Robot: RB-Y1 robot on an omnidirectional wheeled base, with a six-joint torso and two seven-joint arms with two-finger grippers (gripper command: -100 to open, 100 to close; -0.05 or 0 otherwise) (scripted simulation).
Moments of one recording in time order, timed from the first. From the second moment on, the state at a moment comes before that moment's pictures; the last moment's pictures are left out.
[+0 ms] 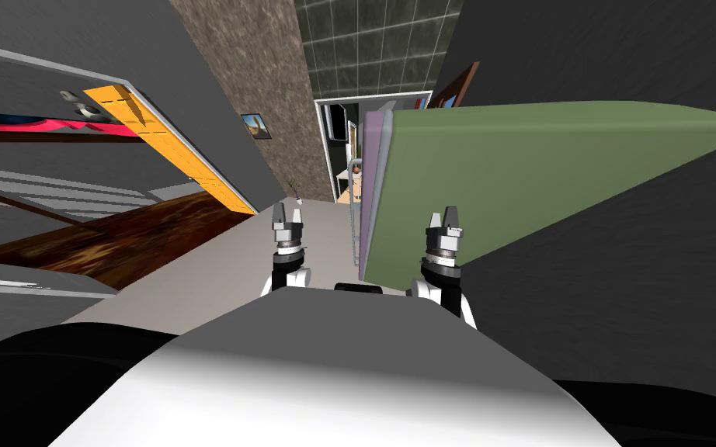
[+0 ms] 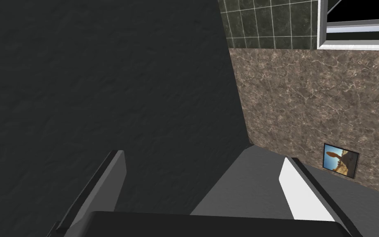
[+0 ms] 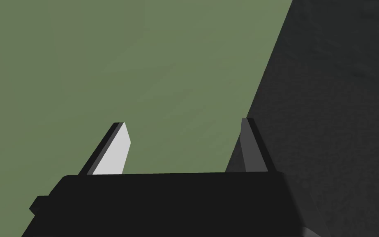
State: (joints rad) left arm 0.48 -0.04 0.00 -2.21 -0.11 -0.63 -0.04; right arm 0.54 0.03 0.01 -2.33 0.11 -0.50 0.10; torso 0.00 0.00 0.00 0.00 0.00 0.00
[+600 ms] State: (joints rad) left arm 0.48 -0.04 0.00 -2.21 -0.11 -0.63 -0.04; right arm 0.54 0.03 0.01 -2.33 0.11 -0.50 0.10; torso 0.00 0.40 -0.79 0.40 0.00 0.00
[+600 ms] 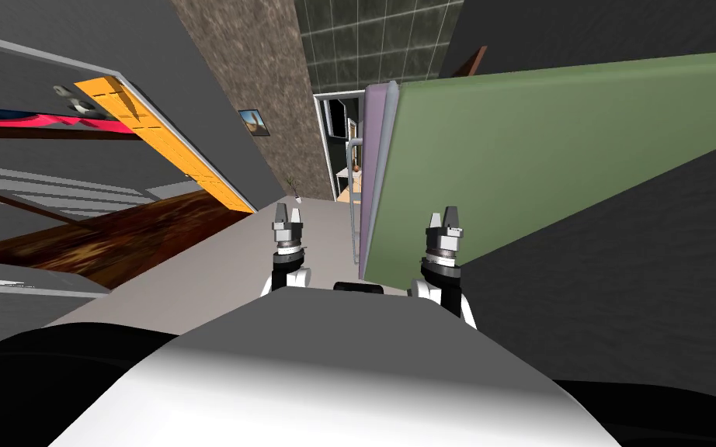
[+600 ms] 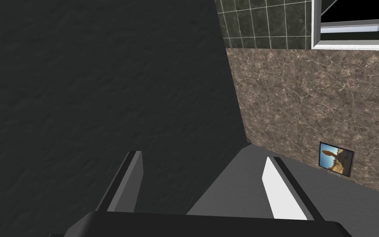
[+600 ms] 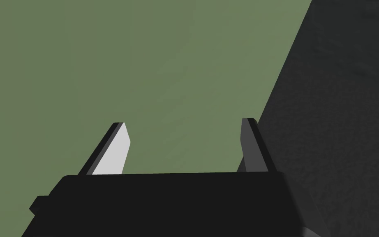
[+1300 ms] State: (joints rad) left arm 0.48 -0.04 0.00 -2.21 -0.11 -0.63 -0.04; right arm 0.55 -0.05 -0.02 -2.34 0.13 -0.50 0.12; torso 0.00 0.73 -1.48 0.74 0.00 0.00
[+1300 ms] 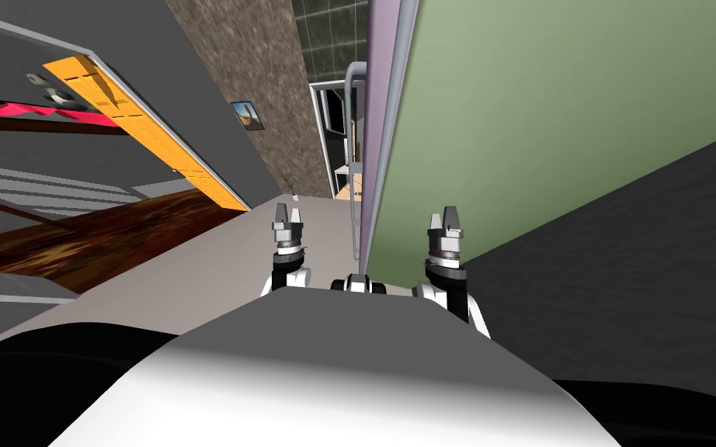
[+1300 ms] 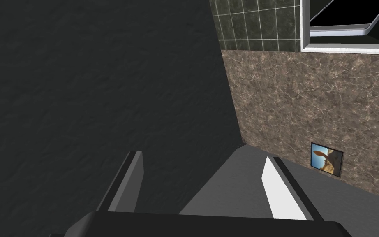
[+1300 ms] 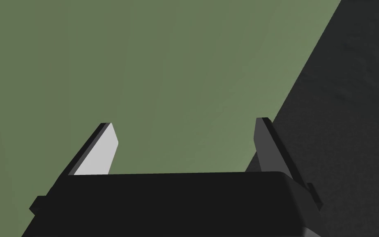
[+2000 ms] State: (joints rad) left arm 0.48 -0.04 0.00 -2.21 -0.11 -0.63 -0.04; right arm 0.62 -0.23 -0.18 -2.38 0.26 -0.48 0.19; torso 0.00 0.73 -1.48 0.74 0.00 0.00
